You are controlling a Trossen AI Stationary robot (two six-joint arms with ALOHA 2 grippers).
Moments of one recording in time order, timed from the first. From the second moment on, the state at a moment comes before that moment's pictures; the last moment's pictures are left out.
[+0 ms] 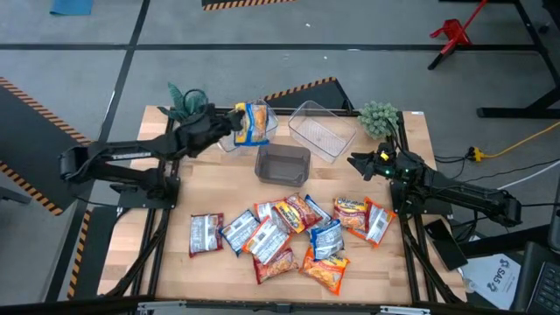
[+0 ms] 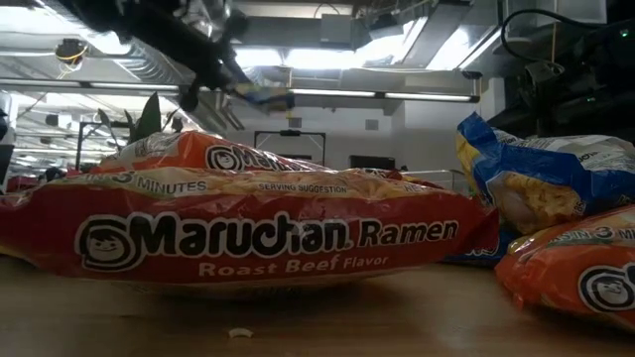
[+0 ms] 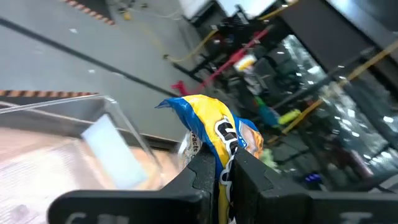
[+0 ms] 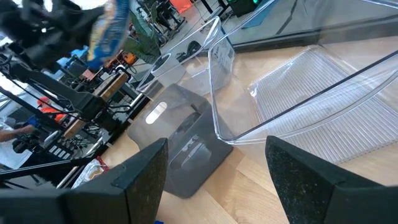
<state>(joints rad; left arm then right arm) 0.38 1.07 0.65 0.24 -0.50 -0.99 -0.39 0.23 0.01 0.02 0.04 0.72</state>
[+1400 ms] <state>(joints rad) 0.79 1.54 0.97 -0.18 0.15 -0.20 -0.39 0.23 0.01 0.02 0.04 0.73</state>
